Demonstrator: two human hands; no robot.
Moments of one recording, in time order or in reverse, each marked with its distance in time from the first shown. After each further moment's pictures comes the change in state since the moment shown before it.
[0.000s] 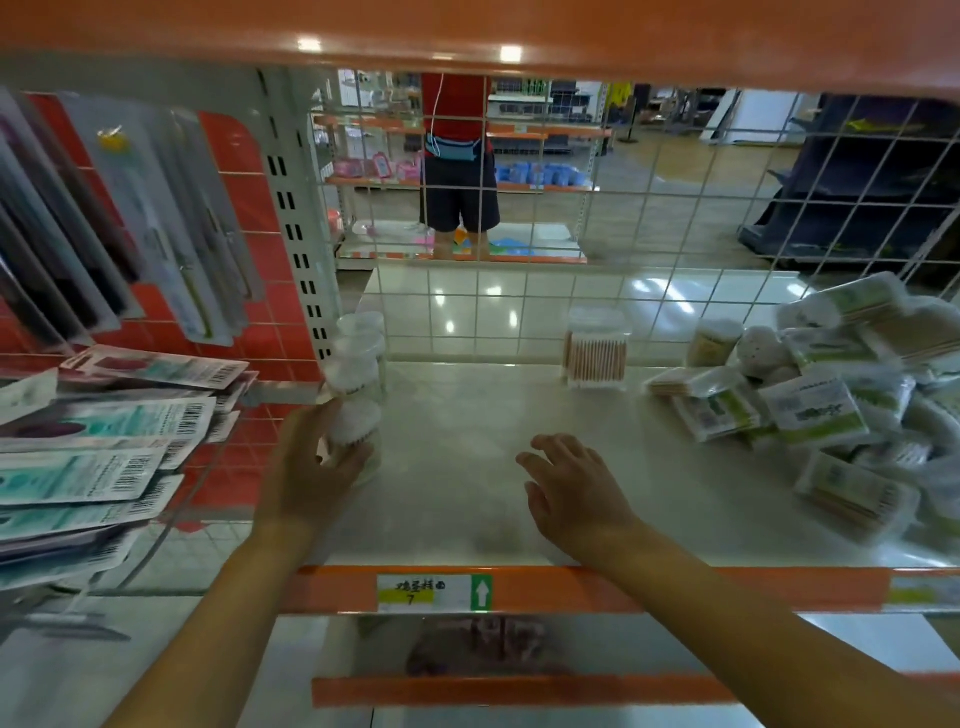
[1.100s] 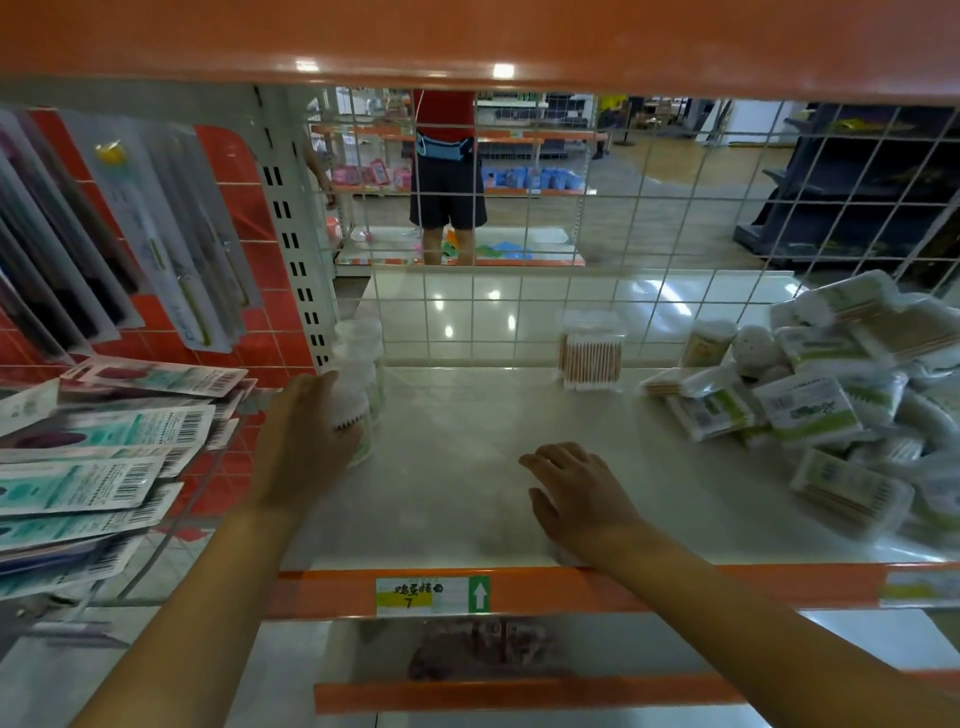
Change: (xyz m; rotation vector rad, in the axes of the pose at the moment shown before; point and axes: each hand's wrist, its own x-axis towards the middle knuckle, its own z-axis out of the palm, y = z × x) left_hand 0.034 0.014 -0.011 0.289 -0.042 0.147; right_hand -0.005 0.013 -0.001 0.072 -0.065 -0.026
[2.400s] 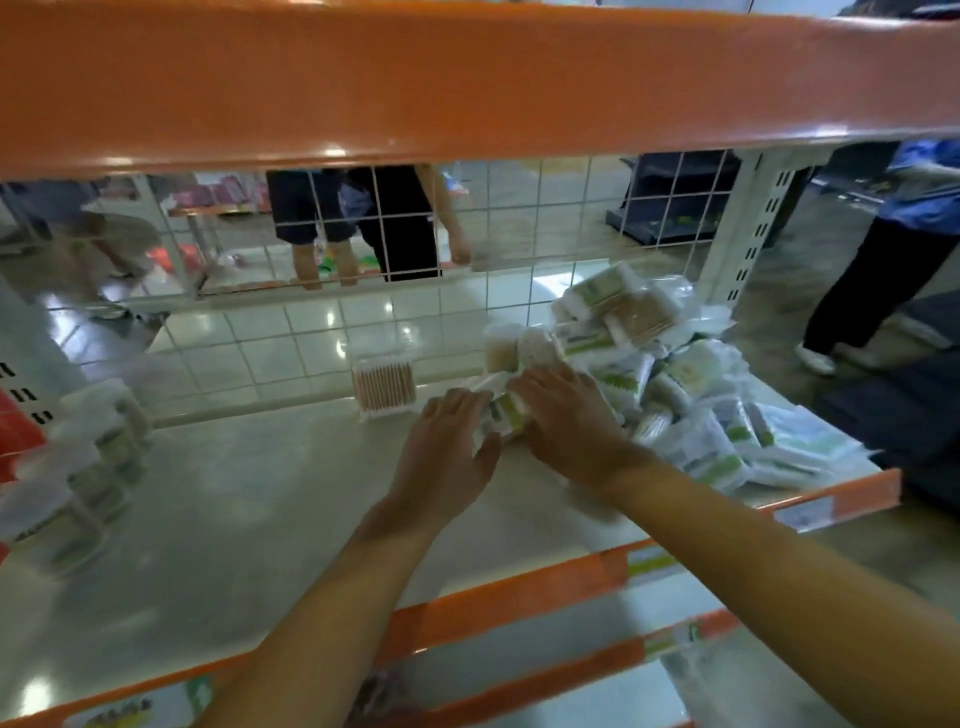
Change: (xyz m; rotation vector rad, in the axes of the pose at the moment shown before) left_hand -0.010 0.295 0.141 -0.214 -0.312 0.402; right_hand -0.046 0.179 -0.121 -0.169 0.175 0.155
